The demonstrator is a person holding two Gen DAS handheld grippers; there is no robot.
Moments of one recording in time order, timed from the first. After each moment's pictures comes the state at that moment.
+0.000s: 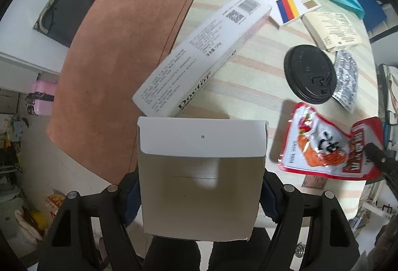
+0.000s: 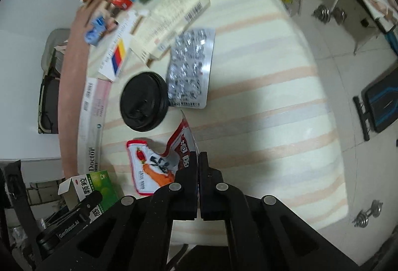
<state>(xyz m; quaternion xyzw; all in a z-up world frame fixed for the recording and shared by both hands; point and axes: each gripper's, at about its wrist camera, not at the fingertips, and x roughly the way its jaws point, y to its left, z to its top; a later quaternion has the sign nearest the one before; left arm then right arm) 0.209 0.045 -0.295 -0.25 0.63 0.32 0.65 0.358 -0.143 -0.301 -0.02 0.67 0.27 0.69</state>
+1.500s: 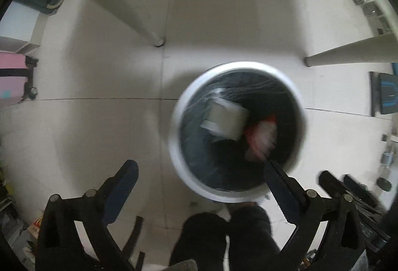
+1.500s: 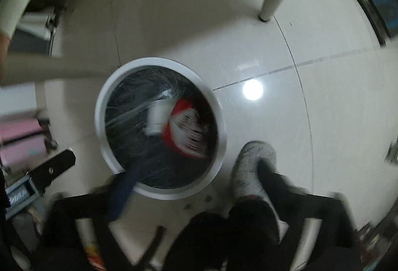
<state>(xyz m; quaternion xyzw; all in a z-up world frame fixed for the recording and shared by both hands) -0.030 0.025 -0.729 -0.25 0.71 0.20 0.62 -0.009 -0.192 -0.727 -0.09 0.74 0.17 0.64</state>
